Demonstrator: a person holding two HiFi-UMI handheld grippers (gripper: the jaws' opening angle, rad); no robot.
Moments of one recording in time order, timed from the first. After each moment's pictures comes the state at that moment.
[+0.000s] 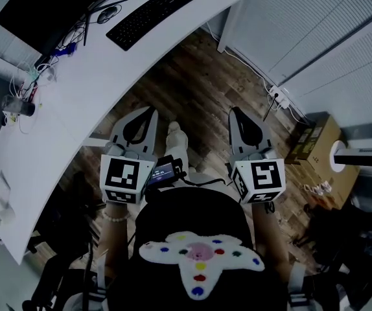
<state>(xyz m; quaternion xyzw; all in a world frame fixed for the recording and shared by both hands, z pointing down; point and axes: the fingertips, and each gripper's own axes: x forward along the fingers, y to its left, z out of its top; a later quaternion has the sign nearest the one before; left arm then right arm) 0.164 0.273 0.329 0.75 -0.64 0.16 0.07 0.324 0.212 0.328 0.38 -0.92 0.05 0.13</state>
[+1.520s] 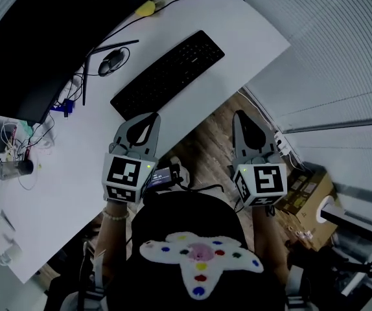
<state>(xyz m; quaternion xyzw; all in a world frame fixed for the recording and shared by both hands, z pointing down) -0.038 -0.007 0.360 0.74 -0.64 0.15 0.15 0.120 -0.086 0.324 0.36 -0.92 0.04 0.17</state>
